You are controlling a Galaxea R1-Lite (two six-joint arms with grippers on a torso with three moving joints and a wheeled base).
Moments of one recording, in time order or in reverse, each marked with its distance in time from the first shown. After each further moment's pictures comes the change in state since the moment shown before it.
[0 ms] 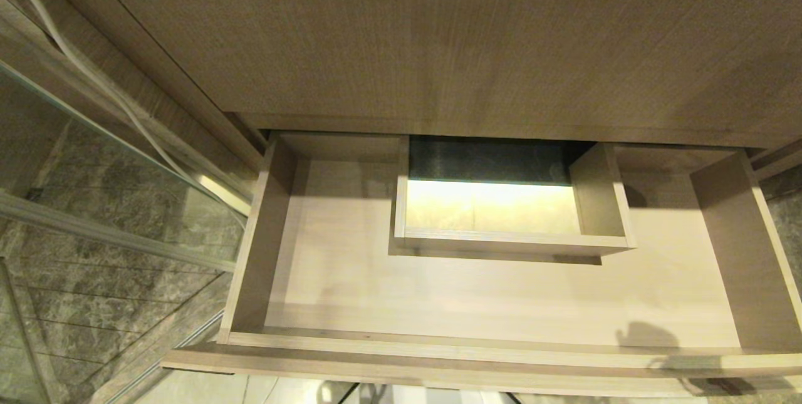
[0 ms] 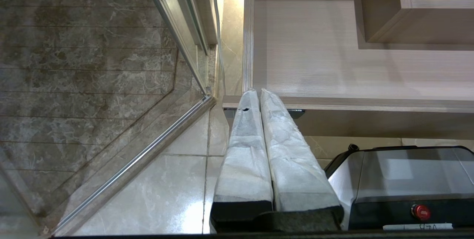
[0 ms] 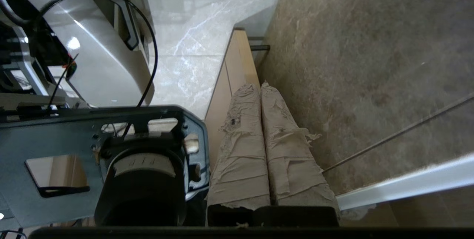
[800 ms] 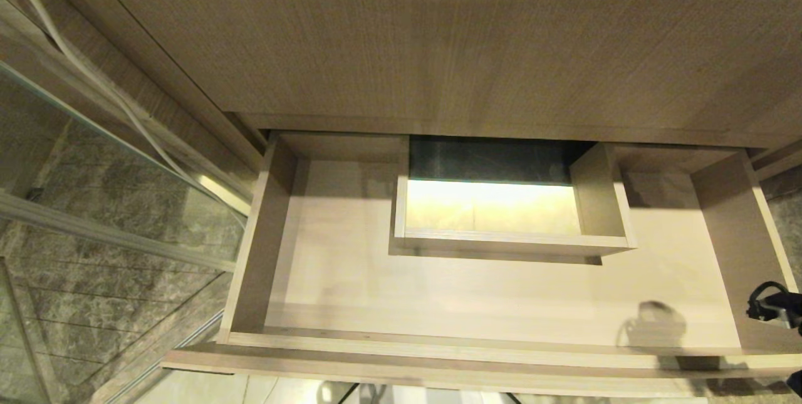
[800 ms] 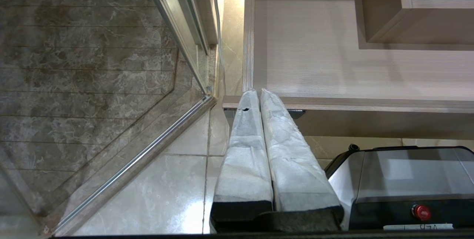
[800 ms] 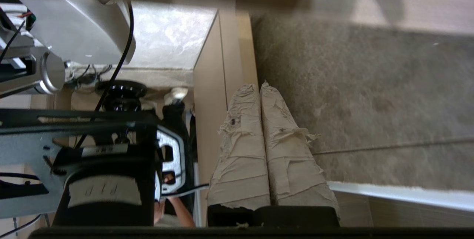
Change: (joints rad) left arm 0.000 0.000 0.000 0.000 0.000 0.000; right arm -0.008 0.386 0.010 -0.131 -0.084 -0.066
